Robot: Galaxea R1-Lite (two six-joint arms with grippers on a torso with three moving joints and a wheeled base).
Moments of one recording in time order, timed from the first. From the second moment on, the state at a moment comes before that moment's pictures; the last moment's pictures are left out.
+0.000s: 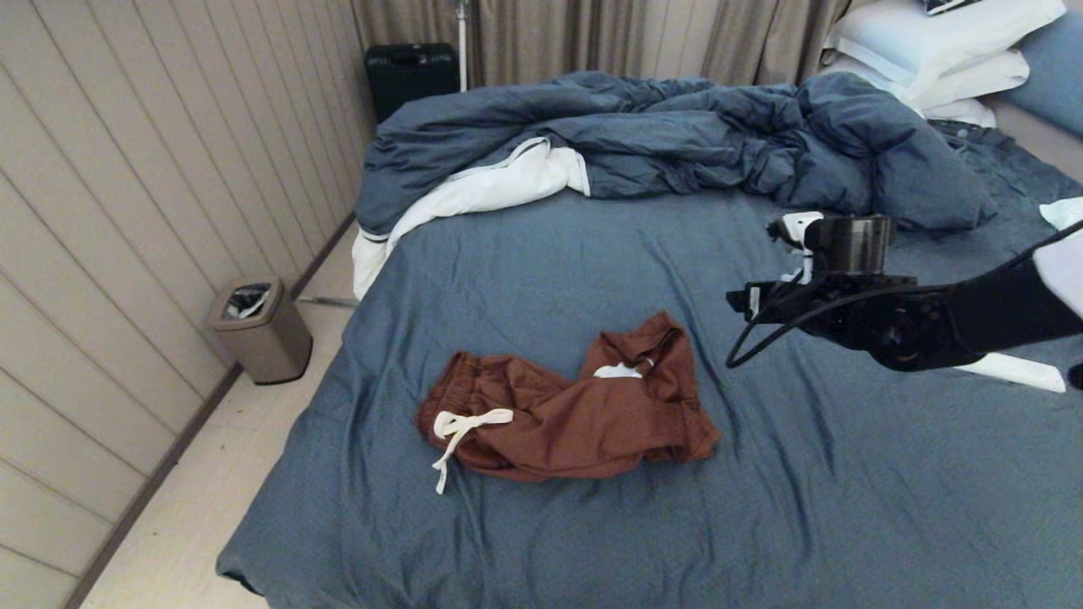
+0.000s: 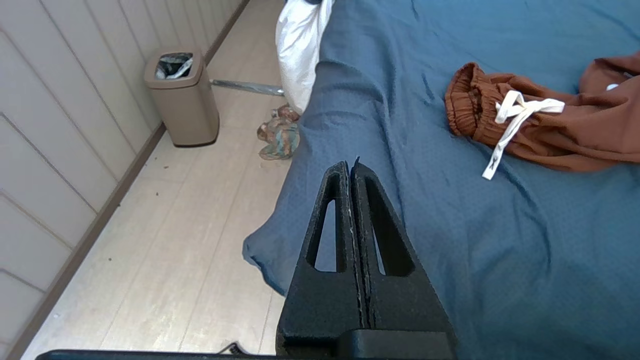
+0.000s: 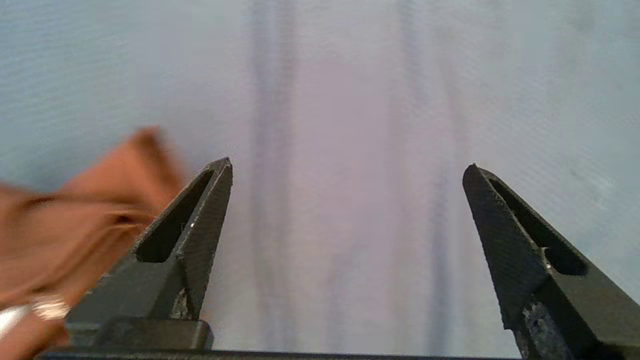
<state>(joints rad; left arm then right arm) 0.00 0.00 0.00 -0.01 0.01 -0.03 0.07 2.01 -1.26 -0.46 -0.22 -0.03</state>
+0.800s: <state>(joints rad) 0.00 0.14 -0.33 0.17 0.02 -0.04 0.13 1.59 -1.05 -0.16 -0.03 0.07</state>
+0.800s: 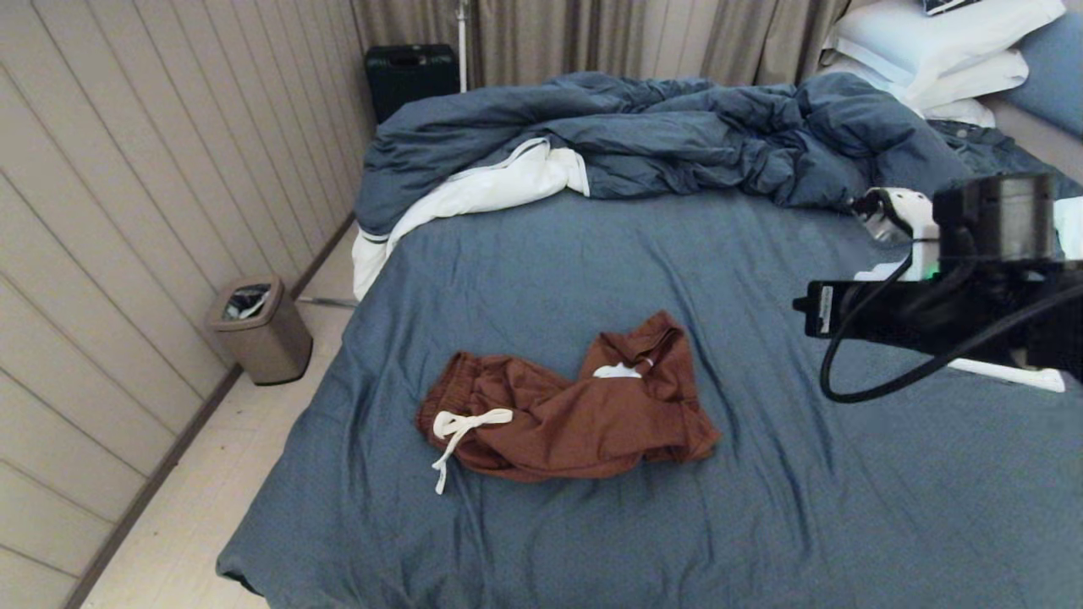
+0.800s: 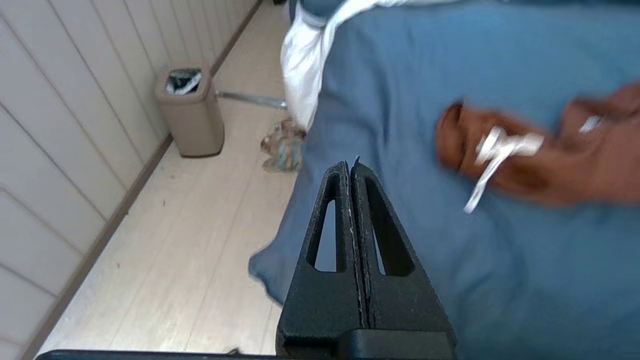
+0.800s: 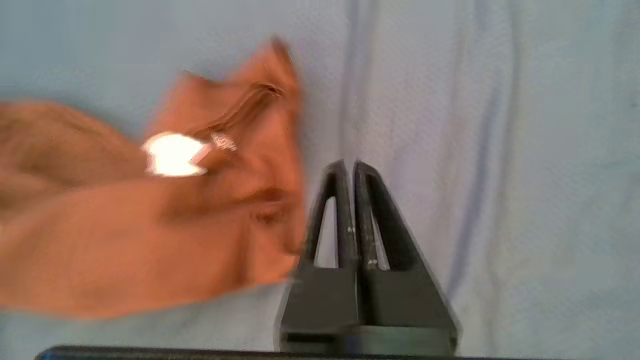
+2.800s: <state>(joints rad) -0.48 1.98 -1.20 -0.19 -0.15 -0.26 0.27 2.00 -1.26 -0.17 -0.02 0.08</state>
